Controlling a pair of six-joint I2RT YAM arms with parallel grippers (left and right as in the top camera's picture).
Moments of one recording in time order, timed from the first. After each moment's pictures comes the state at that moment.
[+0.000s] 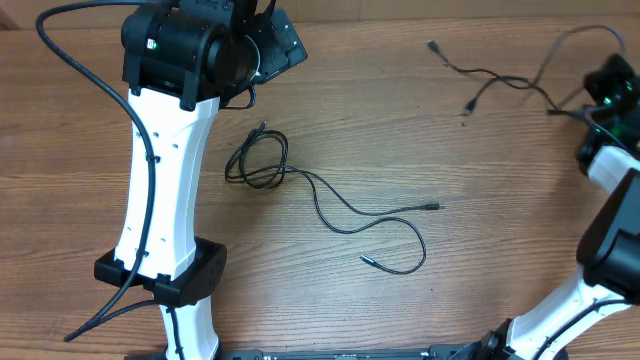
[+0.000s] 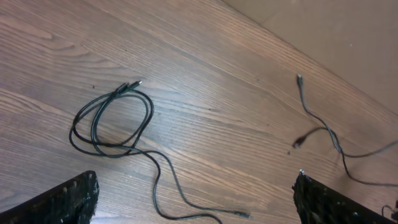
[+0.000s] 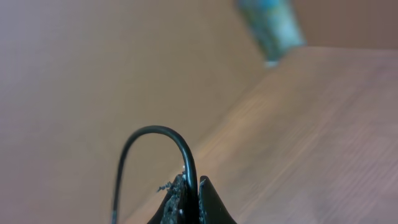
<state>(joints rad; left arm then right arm) -0.35 2.03 2.75 -1.69 -0.06 -0.81 -0.52 2.05 1.21 0.63 -0.10 0.62</state>
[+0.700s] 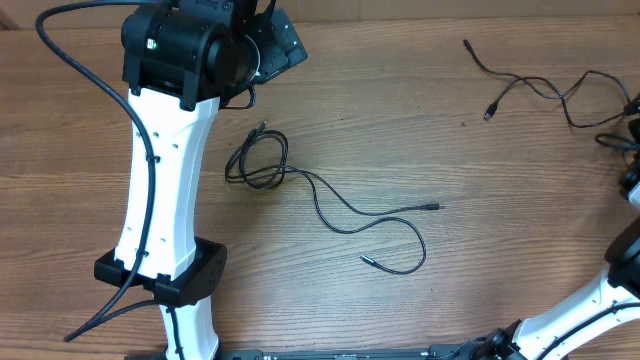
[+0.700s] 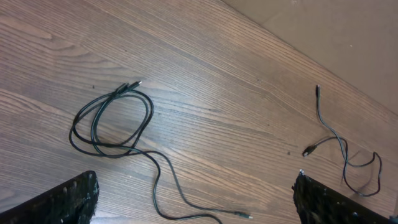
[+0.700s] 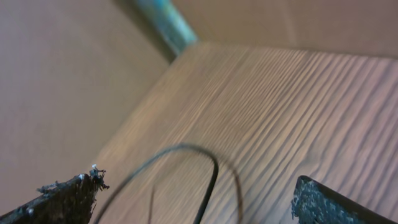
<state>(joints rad) -0.35 2.03 2.75 -1.69 -0.06 -0.81 -0.74 2.10 1.21 0.51 -0.23 0.52</state>
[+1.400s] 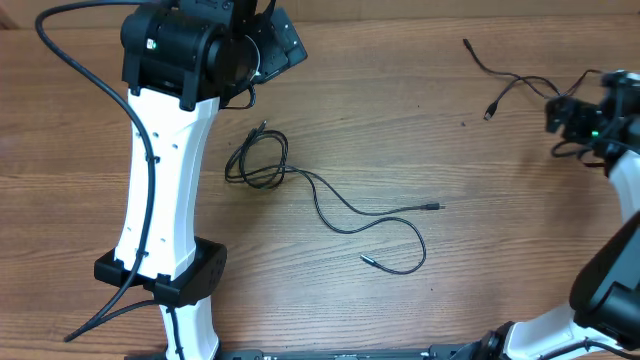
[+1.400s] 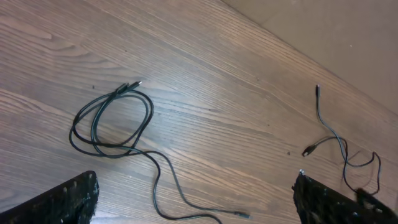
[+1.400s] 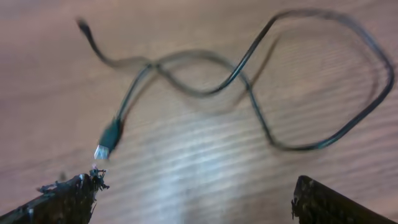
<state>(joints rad) -0.35 2.03 2.75 -1.69 -0.06 -0.81 -0.49 1.79 1.22 -0.26 -0.28 -0.12</state>
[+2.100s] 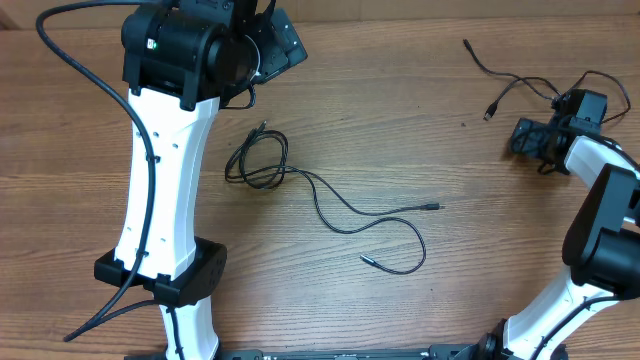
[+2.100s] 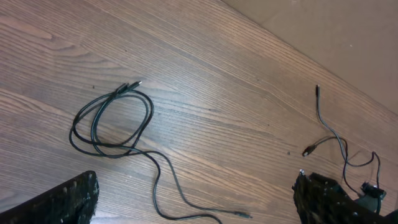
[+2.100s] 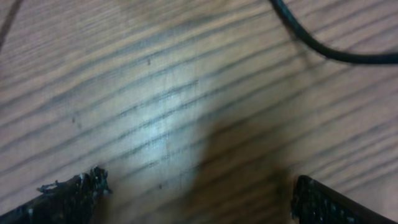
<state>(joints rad) -0.35 2.03 2.75 -1.69 -0.06 -0.81 -0.37 2.03 1.22 -0.24 0.02 0.03</state>
